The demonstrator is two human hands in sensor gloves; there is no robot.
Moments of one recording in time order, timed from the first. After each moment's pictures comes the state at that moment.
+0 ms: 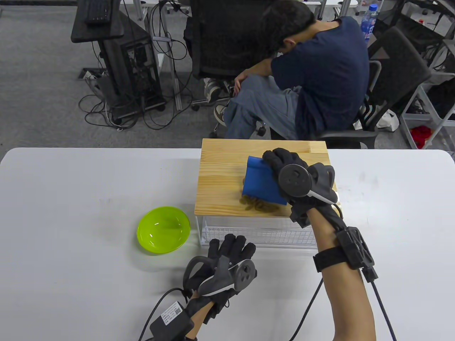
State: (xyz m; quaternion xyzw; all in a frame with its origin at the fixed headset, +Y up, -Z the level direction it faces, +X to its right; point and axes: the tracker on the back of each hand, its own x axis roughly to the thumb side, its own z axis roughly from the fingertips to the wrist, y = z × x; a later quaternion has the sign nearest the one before) left_hand -0.039 -0.716 -0.301 -0.02 -0.21 -0.03 0.98; right_hand 0.140 -0.573 -0.441 0.22 -0.16 0.96 0.10
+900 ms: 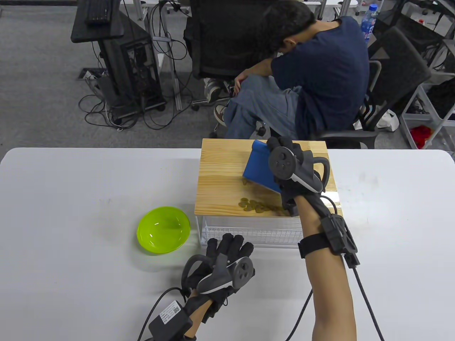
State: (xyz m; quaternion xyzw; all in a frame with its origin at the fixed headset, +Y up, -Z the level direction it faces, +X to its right) left_hand -0.044 -0.718 -0.305 -0.03 -0.20 -0.03 0.98; right_hand 0.125 -0.569 -0.472 0.11 -0.17 0.98 0.07
